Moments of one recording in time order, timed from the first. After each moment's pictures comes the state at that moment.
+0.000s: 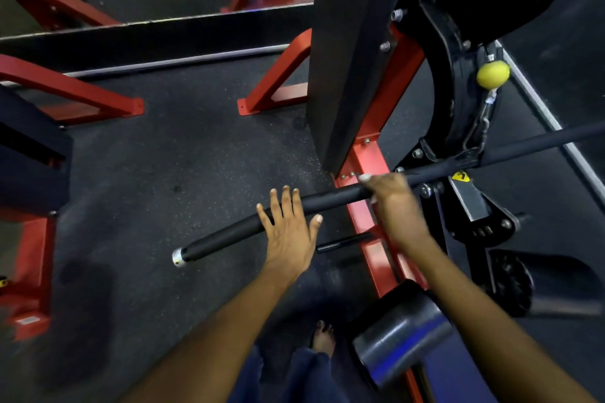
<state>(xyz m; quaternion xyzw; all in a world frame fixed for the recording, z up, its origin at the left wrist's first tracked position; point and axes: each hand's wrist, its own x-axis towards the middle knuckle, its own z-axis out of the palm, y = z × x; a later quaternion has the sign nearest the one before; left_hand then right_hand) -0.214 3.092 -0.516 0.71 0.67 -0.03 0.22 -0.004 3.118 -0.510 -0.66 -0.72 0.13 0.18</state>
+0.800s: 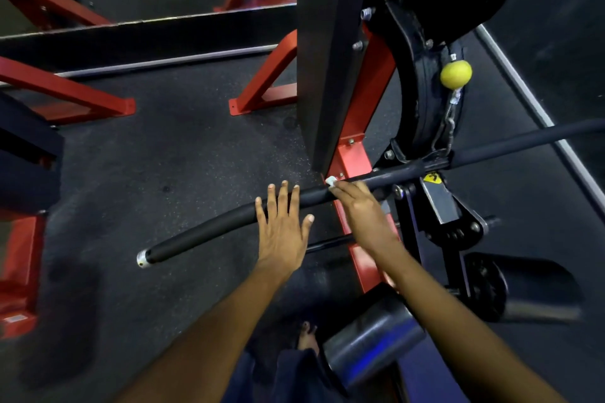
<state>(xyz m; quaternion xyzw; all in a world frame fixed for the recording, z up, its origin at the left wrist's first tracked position) -0.159 3.092 -0.518 0.74 0.65 -0.01 0.17 0.009 3.107 -0.510 -0.63 -0.74 0.18 0.16</state>
